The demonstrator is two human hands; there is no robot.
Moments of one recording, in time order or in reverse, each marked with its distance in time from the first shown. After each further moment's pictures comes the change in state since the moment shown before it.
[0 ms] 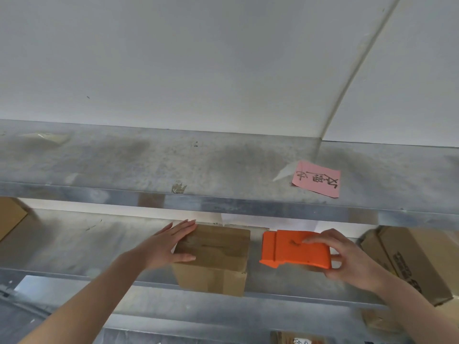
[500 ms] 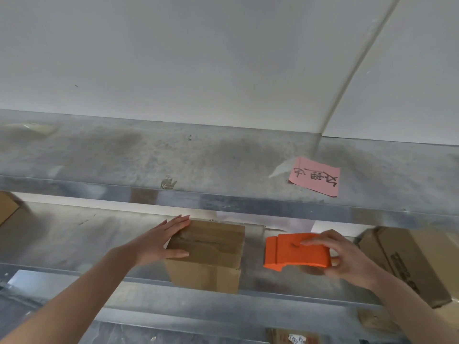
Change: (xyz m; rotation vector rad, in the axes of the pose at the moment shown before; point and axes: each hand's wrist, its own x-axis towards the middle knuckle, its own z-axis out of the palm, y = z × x) left_hand 0.010 -0.011 0.006 -0.145 -0.038 -0.043; right_hand 0.009 0.034 0.000 0.006 -0.044 0.053
